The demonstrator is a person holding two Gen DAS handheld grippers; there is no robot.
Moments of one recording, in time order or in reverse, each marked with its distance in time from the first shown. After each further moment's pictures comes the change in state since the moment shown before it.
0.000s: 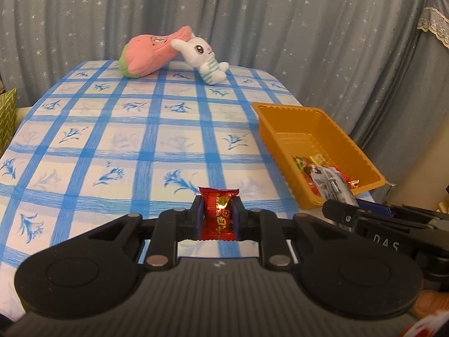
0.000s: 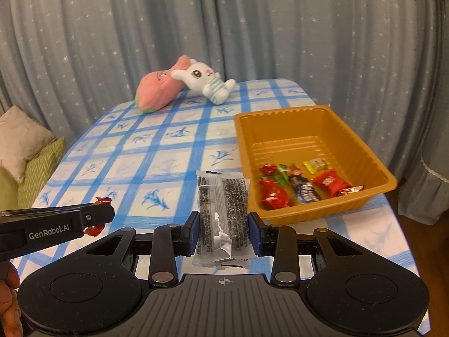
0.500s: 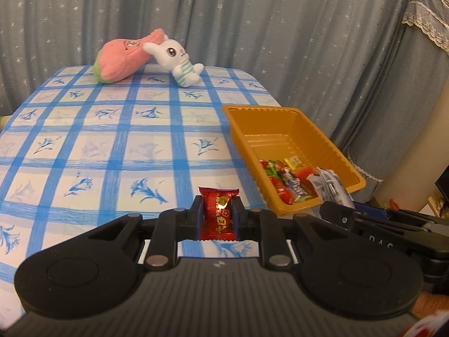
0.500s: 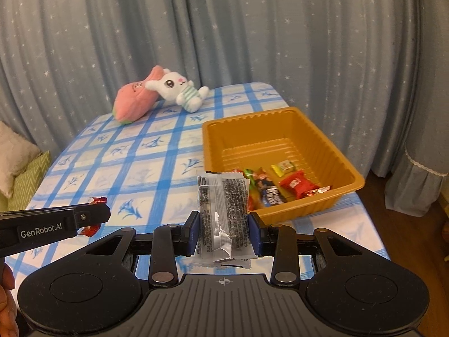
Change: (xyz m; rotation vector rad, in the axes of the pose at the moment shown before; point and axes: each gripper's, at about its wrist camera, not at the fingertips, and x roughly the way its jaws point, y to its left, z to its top) left arm 0.013 -0.036 0.012 0.032 0.004 -0.061; right arm -0.011 -0.036 0.007 0.054 -0.022 -0.053
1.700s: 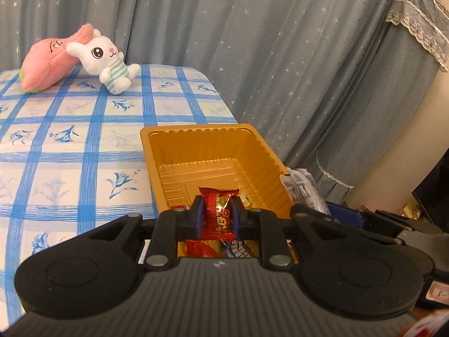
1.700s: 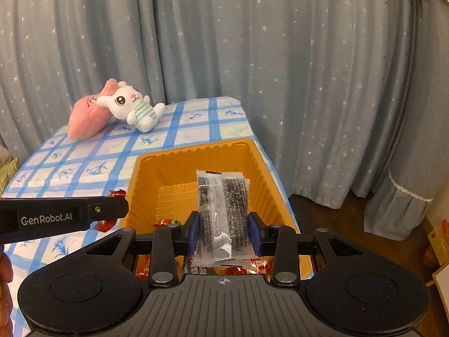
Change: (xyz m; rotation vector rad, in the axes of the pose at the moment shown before) left arm 0.116 -0.072 0.070 0.000 0.038 -0.147; right arm 0.065 -0.086 0.072 -0.048 -0.015 -0.074
